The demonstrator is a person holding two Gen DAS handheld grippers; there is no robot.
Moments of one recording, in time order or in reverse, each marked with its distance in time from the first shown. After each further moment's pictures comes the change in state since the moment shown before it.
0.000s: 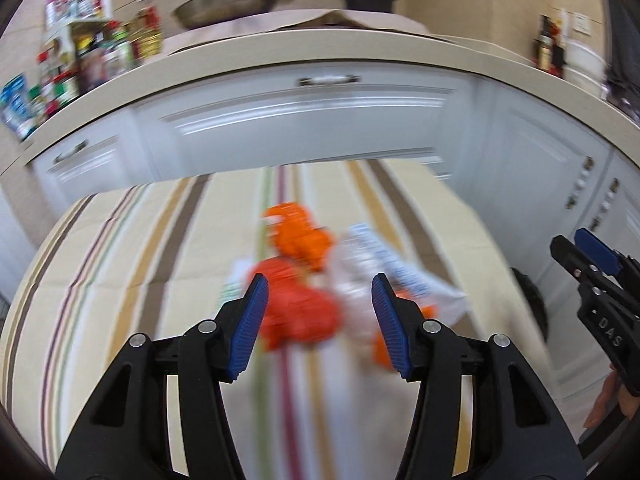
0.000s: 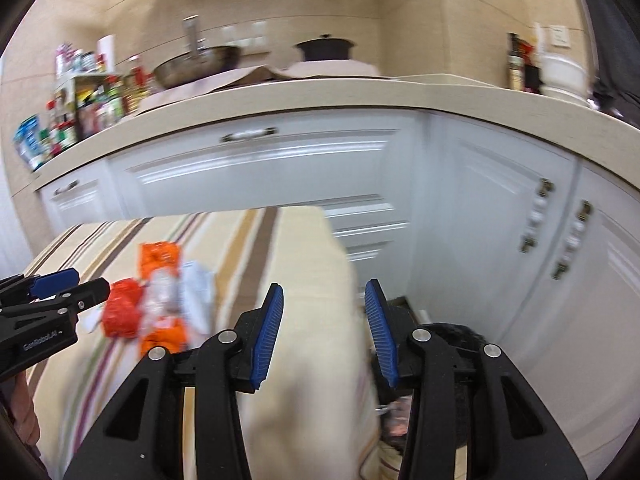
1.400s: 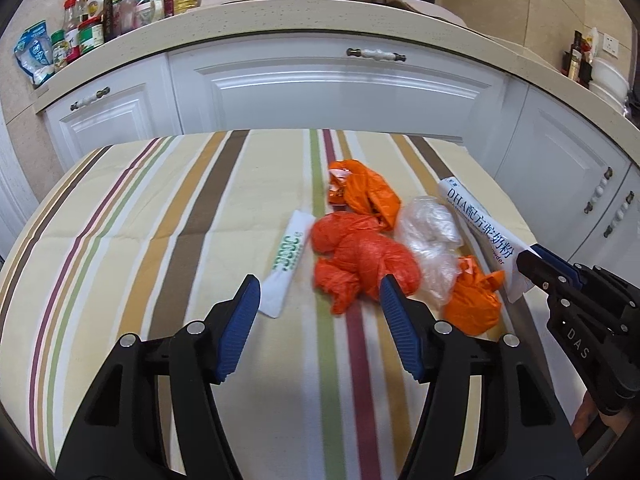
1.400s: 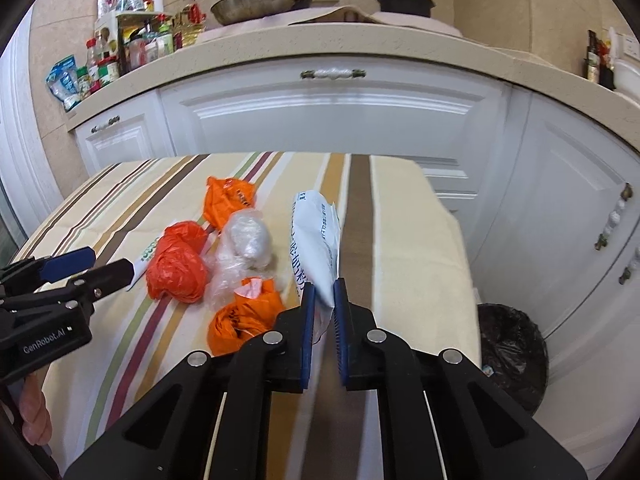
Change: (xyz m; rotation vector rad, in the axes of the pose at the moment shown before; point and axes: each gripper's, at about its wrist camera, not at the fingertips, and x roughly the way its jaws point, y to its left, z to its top) left arm 0.016 0.045 -0.026 -0.089 0.058 -0.024; right arm 0.032 0.065 -0.015 -0.099 0.159 0.114
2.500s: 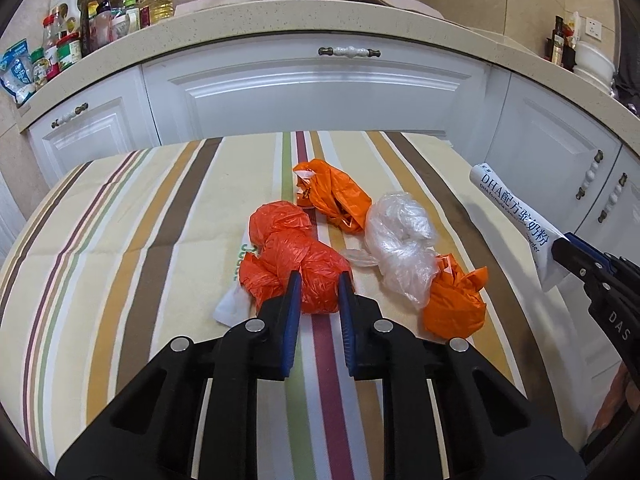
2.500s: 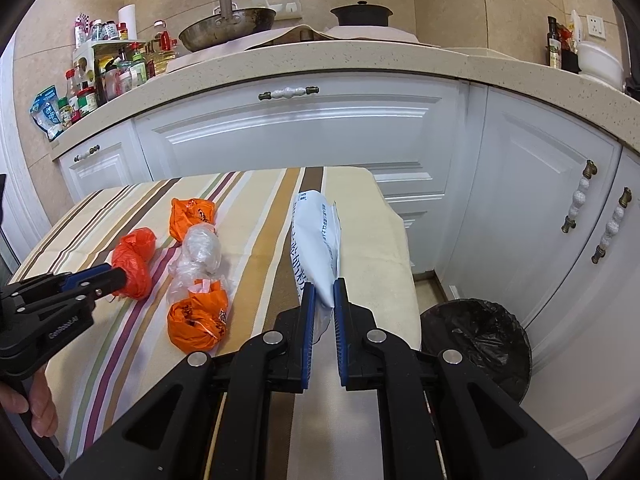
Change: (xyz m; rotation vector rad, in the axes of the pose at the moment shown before) left arm 0.010 -0.017 -0.005 0.061 -0.022 -0.026; right arm -0.019 -0.036 -0.007 0.071 -0.055 -0.047
